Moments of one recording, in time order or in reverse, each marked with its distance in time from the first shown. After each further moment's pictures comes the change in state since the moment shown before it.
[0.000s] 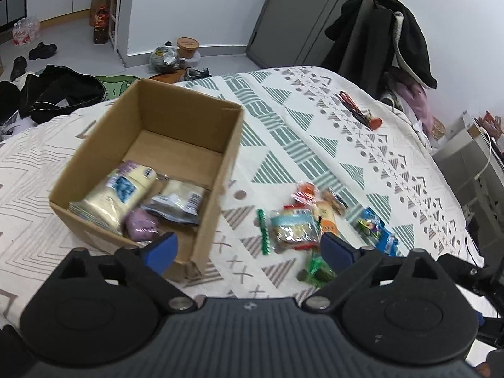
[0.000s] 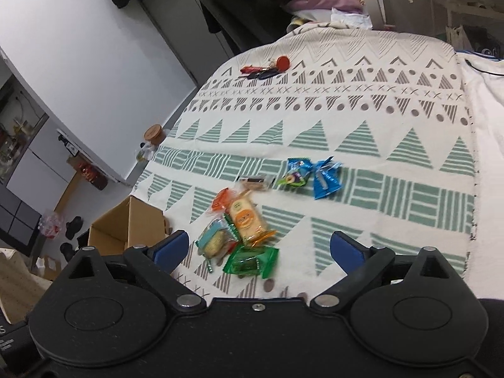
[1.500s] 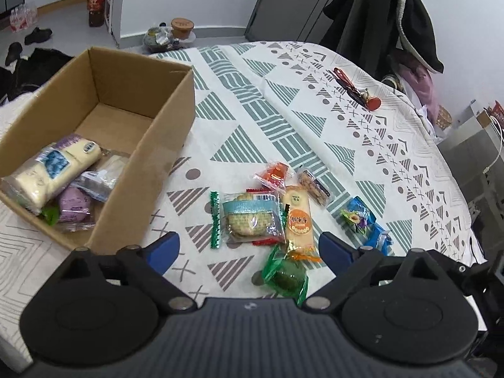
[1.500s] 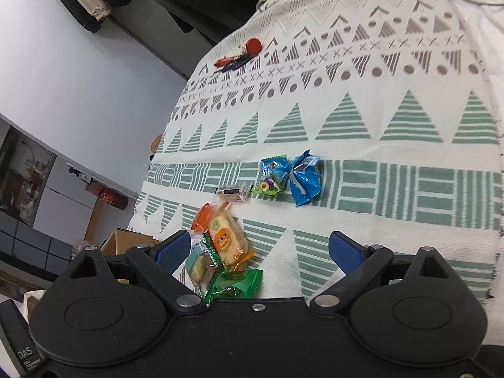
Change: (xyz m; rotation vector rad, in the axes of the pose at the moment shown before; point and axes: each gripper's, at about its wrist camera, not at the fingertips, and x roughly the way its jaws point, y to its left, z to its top) left arm 0.063 -0.055 -0.008 -0.036 0.056 0.013; right arm 0.063 -0.074 0.023 0.201 0.081 0.123
